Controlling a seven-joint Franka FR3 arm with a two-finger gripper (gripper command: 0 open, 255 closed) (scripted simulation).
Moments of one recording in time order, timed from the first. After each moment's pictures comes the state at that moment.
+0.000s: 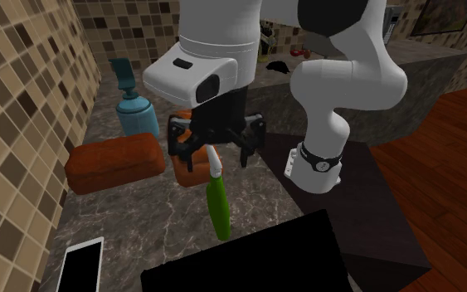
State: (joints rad) arm -0.09 -0.63 -0.55 -2.58 -0.44 1.98 -0.72
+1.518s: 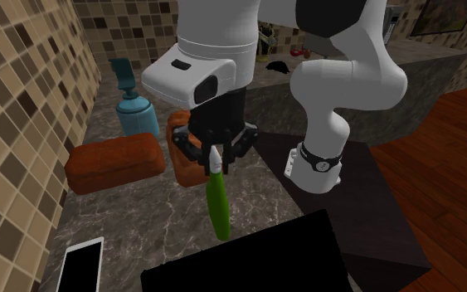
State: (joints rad) arm -0.09 -0.63 -0.55 -2.58 -0.44 1.99 -0.72
